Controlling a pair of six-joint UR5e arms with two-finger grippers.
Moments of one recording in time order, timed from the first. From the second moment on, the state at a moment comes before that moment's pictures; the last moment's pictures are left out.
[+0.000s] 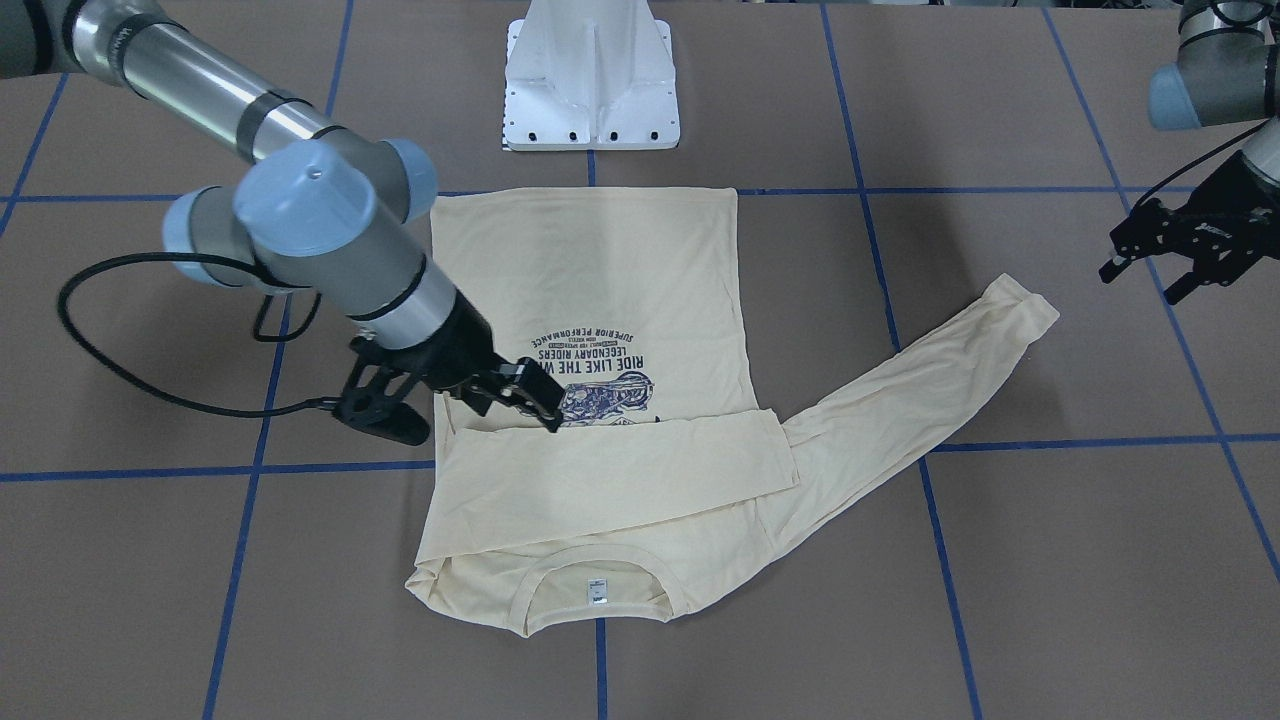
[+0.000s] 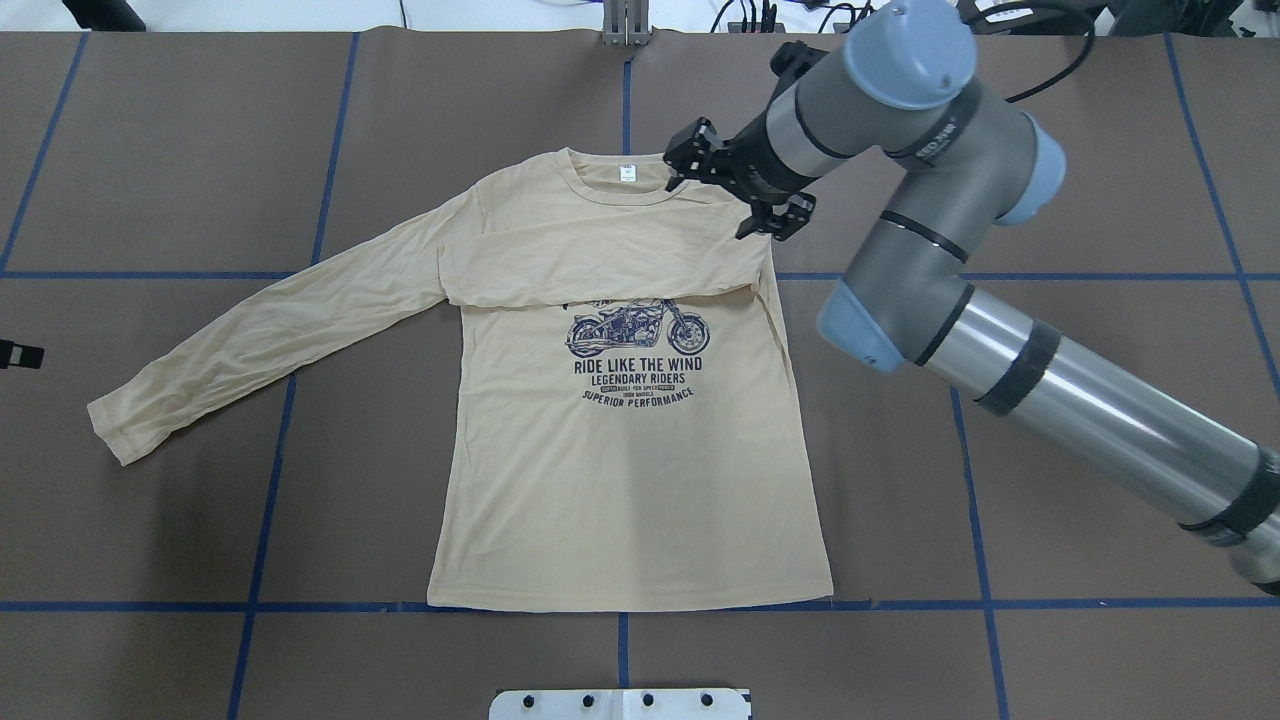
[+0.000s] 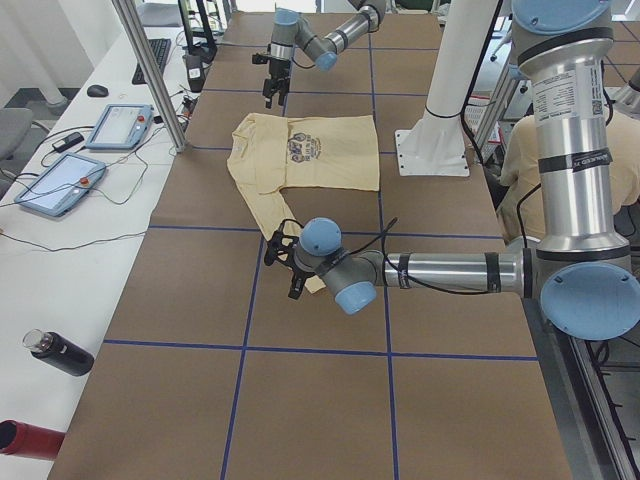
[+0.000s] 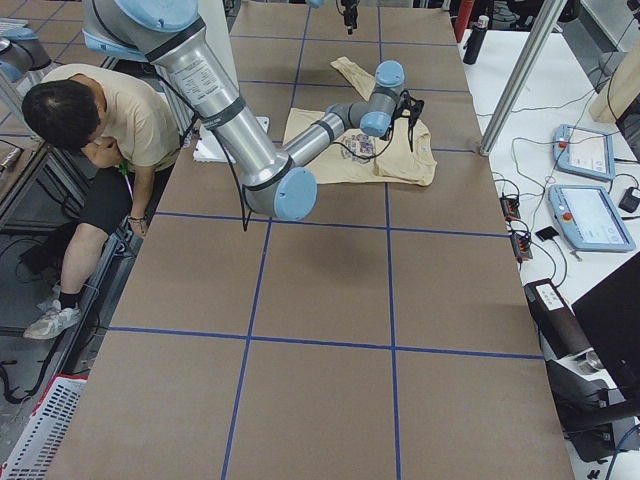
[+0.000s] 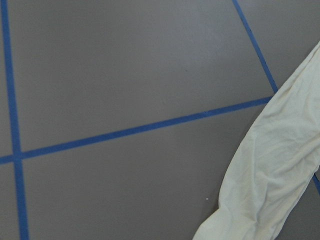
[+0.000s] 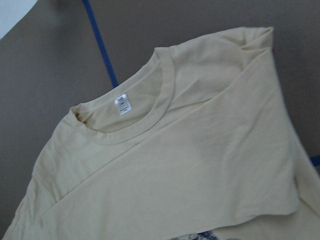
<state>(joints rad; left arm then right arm) -1.11 -1.39 -1.62 -2.53 -2.30 -0.67 0.82 -0.91 1.44 -1.01 2.14 1.60</state>
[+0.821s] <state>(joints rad) -0.99 -1.47 -1.50 -2.54 -2.29 -0.70 0.87 -1.02 1.50 -1.00 2.19 1.47</state>
